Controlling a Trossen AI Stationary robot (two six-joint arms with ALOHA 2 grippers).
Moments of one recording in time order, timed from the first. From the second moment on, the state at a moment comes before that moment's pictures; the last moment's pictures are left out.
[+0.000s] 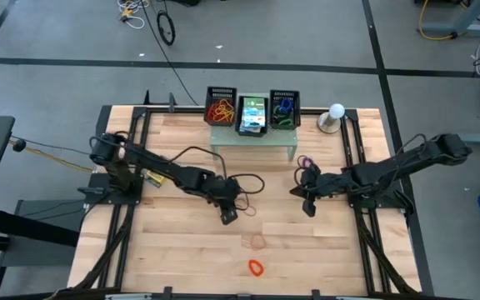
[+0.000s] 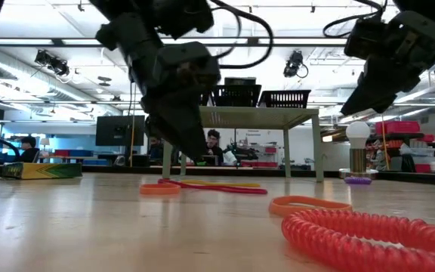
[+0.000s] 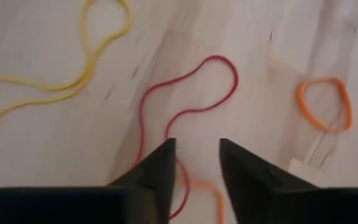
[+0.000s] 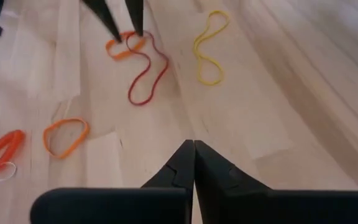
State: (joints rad) left arm -0.17 1.78 1.03 -0.22 -0.07 -0.56; right arm 0.26 0.99 0.47 -0.19 0.24 0.50
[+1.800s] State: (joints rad) left arm -0.14 1.33 1.17 -0.66 -0.20 -0.49; right arm 0.26 0.94 0.45 -0.18 0.48 0.57
